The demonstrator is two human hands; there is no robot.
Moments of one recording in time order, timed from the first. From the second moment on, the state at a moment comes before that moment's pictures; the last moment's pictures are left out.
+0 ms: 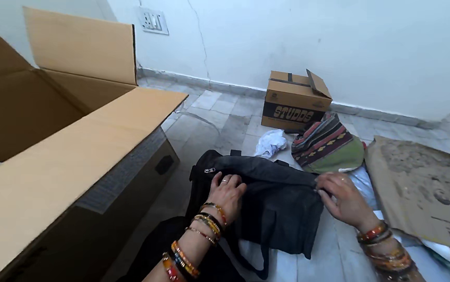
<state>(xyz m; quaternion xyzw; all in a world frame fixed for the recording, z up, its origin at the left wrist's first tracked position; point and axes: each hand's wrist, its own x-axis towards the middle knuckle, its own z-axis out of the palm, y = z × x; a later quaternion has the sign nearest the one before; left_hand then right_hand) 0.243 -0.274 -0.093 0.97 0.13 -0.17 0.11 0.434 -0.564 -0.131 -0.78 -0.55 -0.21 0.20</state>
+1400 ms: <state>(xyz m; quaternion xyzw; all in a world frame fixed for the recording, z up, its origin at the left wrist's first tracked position) 0.119 -0.308 -0.155 0.99 -0.03 0.13 0.09 0.379 -0.453 -0.083 -0.82 -0.56 -0.09 0.09</state>
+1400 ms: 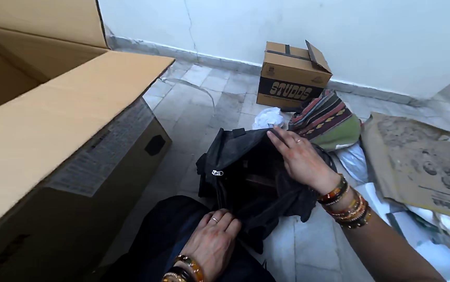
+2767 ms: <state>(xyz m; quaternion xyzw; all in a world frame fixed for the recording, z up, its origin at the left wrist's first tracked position) 0.138 -0.304 -0.157 0.97 0.10 0.19 0.09 0.332 -0.301 -0.121 -0.86 -0.34 0.39 -0.04</state>
